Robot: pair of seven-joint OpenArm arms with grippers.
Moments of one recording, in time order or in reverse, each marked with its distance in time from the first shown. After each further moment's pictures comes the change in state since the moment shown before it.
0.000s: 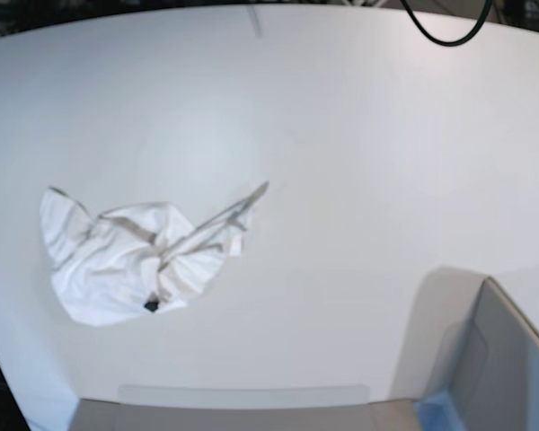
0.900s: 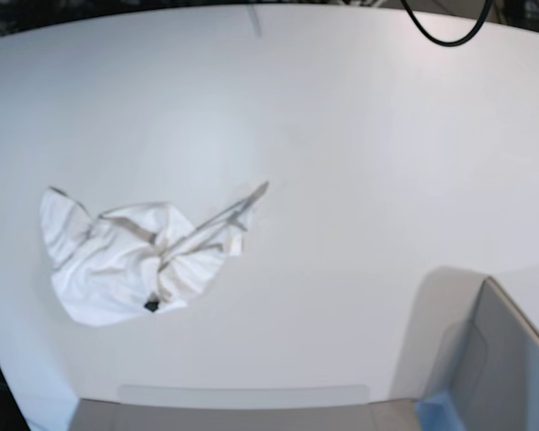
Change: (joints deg) left arm 0.8 -0.2 0.0 0.1 0.0 0.0 -0.4; right arm -0.5 1.2 0.0 0.2 0.0 0.0 0.1
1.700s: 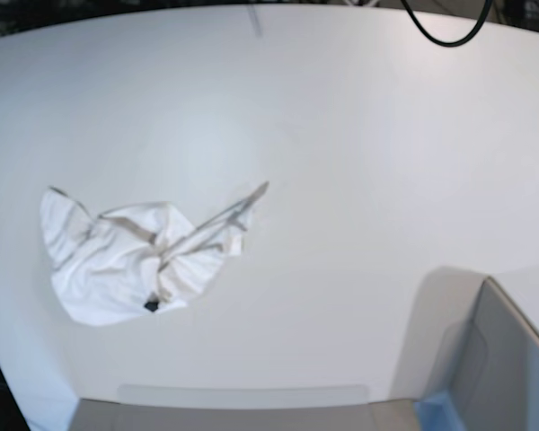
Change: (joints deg) left arm 0.9 0.0 -0.1 0.1 0.0 0.0 -0.2; right arm -0.7 0.1 -0.1 0.1 0.0 0.0 0.0
